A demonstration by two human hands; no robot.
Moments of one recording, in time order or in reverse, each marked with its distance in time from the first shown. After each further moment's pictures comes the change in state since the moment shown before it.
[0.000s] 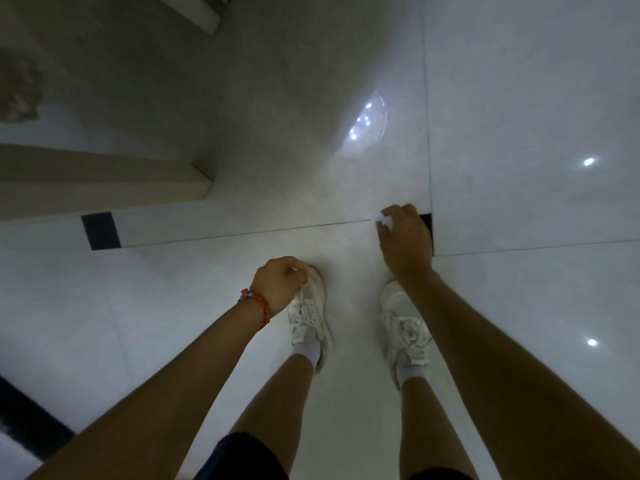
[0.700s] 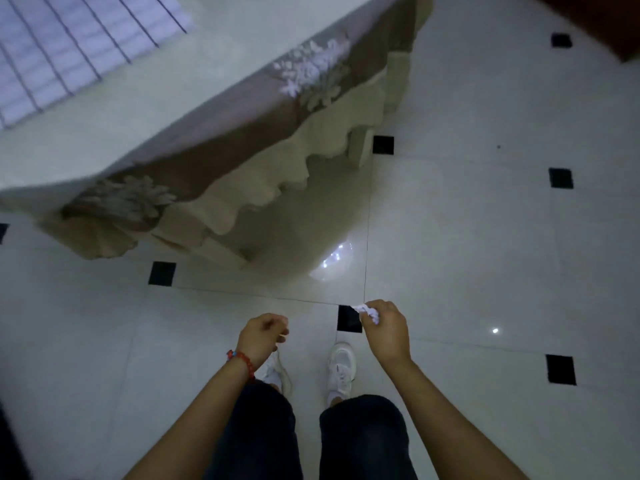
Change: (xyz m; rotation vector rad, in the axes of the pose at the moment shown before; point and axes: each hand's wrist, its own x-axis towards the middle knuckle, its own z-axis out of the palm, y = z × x) left_hand -0.371 0.056 -0.062 -0.559 0.185 0.180; right_hand -0.270 -0.144 -0.291 0.189 0.018 -0.088
